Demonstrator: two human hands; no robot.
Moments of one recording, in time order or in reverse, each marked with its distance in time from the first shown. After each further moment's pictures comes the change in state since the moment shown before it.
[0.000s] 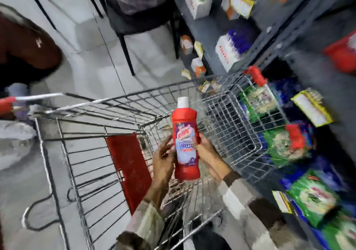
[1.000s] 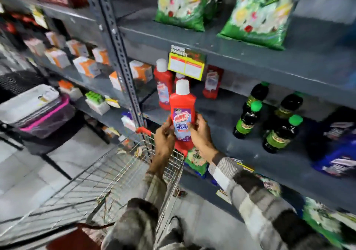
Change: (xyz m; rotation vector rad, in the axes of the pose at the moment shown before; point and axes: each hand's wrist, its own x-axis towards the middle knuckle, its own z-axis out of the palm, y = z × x) left_hand -0.146 0.155 0.281 0.289 -0.715 0.596; right_hand -0.208 -0.105 -0.267 0.235 0.826 -0.635
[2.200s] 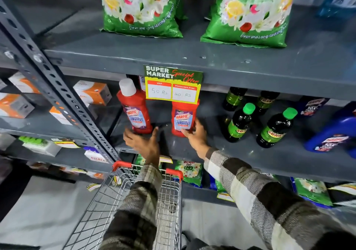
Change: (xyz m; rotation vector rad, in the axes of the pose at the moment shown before) left_hand 0.180 -0.098 0.018 0.300 0.354 -0.059; right_hand 0.111 0.053 0.009 -0.071 0.294 0.224
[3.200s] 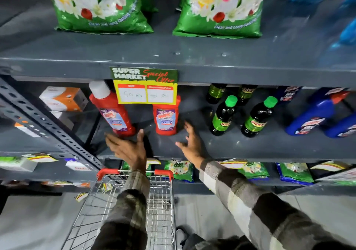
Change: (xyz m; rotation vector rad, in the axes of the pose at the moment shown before) left_hand -0.010 -0.006 0.001 0.169 -0.032 0.071; right_hand -0.017 0.048 -0.020 -0.152 0.028 0.002
